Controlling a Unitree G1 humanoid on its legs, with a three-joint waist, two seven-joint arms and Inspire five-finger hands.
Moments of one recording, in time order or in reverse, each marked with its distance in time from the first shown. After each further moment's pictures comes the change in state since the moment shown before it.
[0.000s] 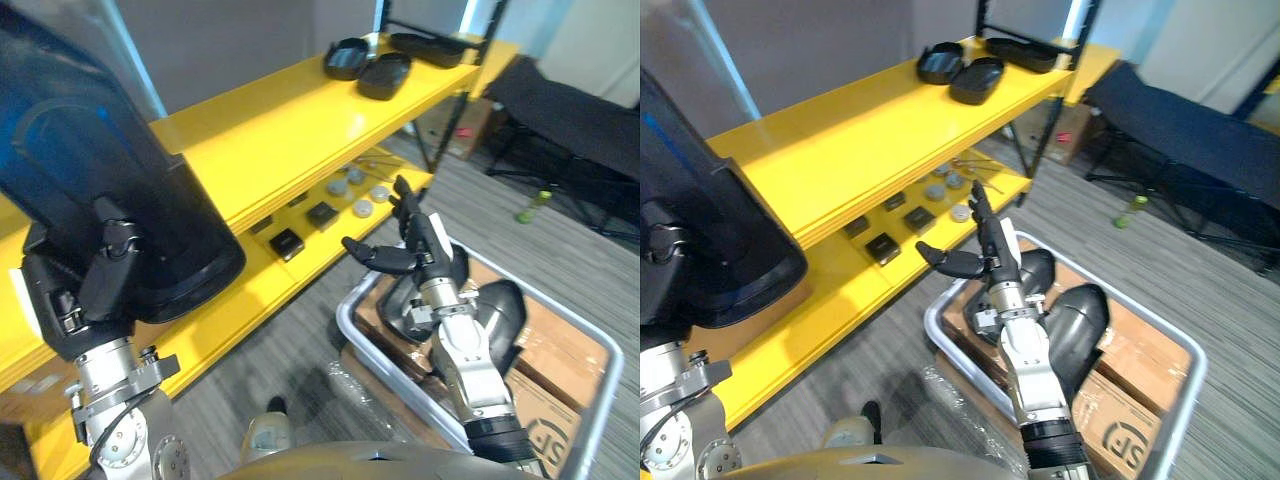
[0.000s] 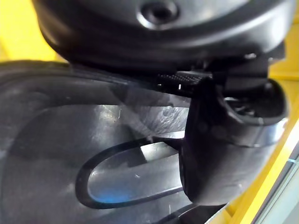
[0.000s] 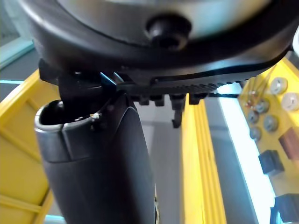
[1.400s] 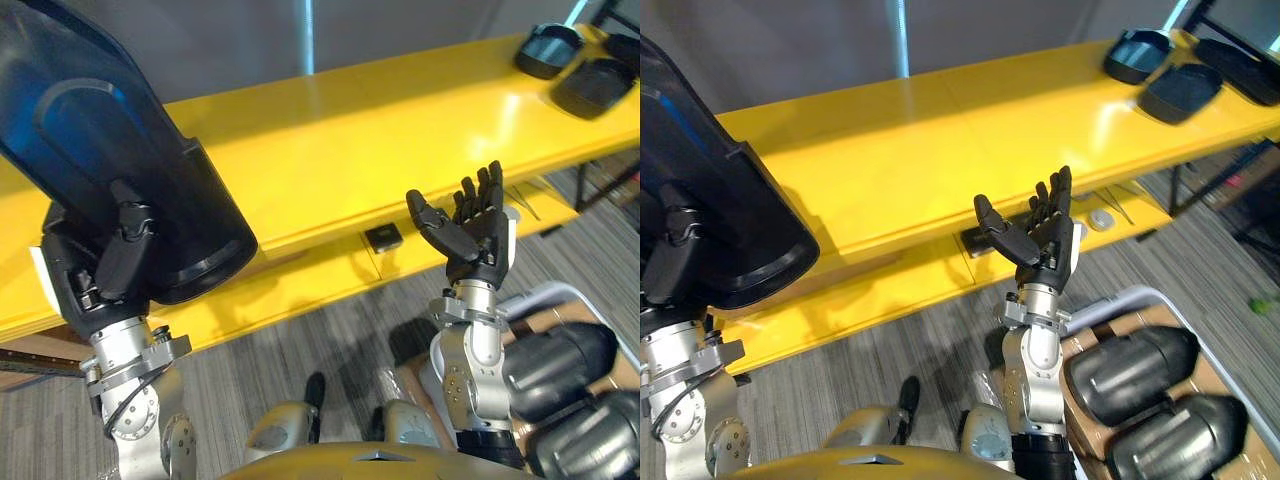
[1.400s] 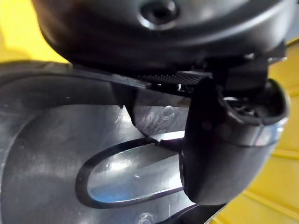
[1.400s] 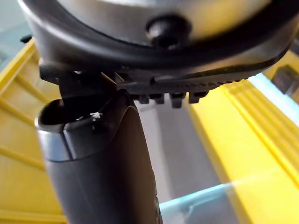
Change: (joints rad) left arm -0.092 0.057 -0.060 0.079 0.012 -0.005 0.075; right arm 0.099 0.157 -0.086 -0.179 0.250 -0.145 -0.149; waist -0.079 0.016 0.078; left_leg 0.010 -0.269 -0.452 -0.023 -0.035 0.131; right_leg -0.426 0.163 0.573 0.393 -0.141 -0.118
